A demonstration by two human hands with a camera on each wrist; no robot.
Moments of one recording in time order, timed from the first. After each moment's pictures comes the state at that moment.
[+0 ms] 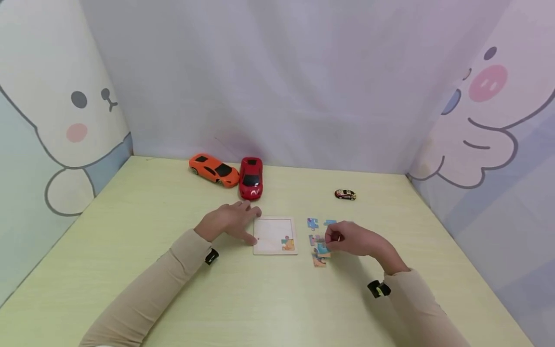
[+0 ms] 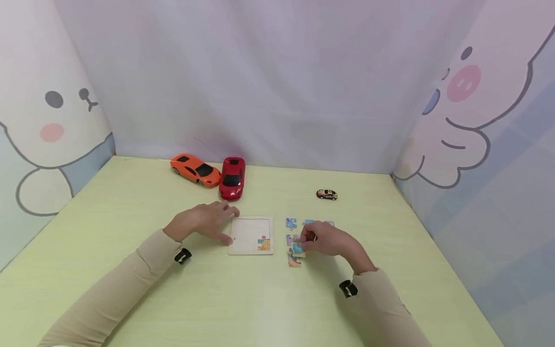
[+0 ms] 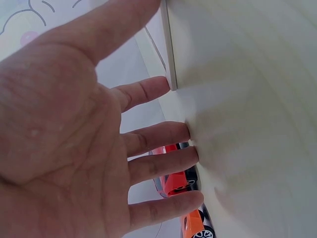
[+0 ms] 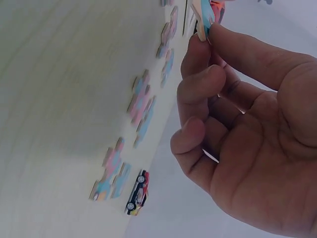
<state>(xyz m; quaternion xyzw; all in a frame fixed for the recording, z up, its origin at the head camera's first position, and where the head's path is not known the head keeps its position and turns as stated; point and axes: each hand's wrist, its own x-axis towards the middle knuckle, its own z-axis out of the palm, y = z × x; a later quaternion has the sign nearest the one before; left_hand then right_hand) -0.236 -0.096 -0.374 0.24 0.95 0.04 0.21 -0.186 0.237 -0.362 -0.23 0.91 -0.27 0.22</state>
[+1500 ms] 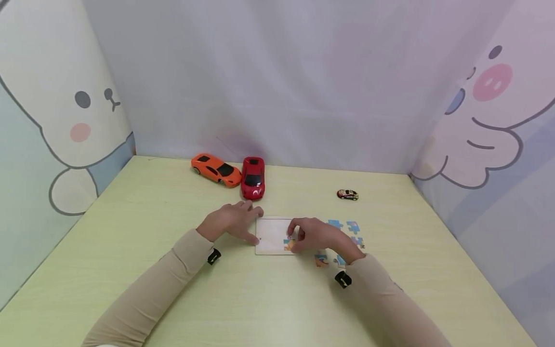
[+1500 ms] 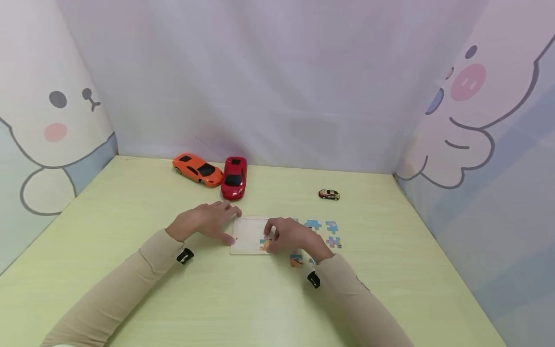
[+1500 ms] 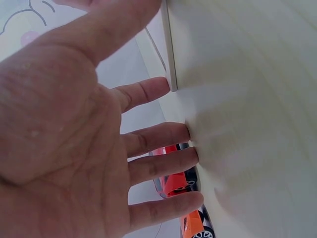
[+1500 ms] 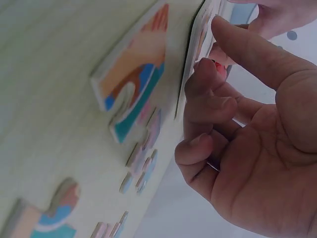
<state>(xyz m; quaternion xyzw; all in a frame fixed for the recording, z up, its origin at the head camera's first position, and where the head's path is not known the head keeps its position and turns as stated) -0.234 -0.097 -0.372 0.25 0.94 0.05 0.21 -0.204 0.152 -0.373 -0.21 0.91 -0.25 0.25</state>
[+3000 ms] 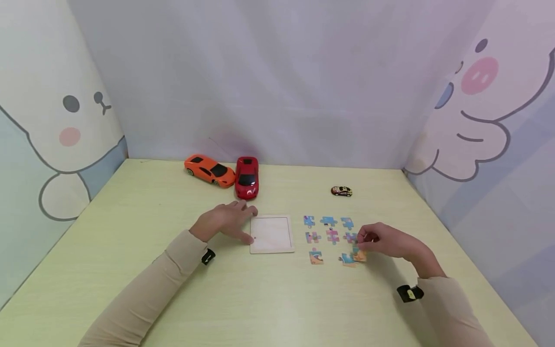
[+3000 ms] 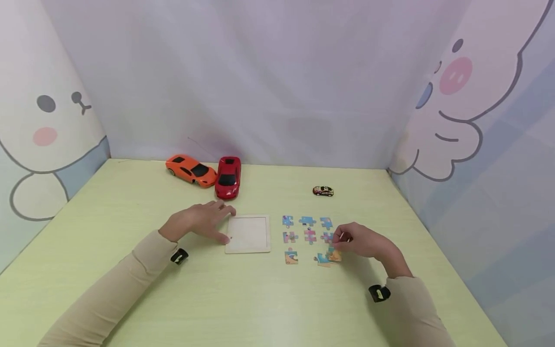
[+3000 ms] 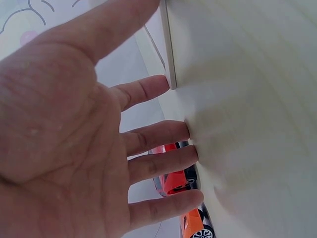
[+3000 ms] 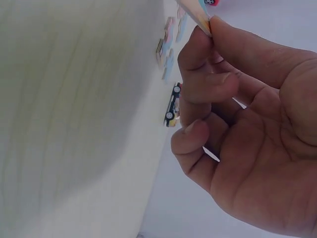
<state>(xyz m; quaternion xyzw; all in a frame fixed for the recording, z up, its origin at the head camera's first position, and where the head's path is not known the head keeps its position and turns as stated) -0.234 -0.096 -0.371 0.25 0.94 0.04 0.22 -0.169 0.321 -0.362 -0.18 0.90 -0.32 0.22</state>
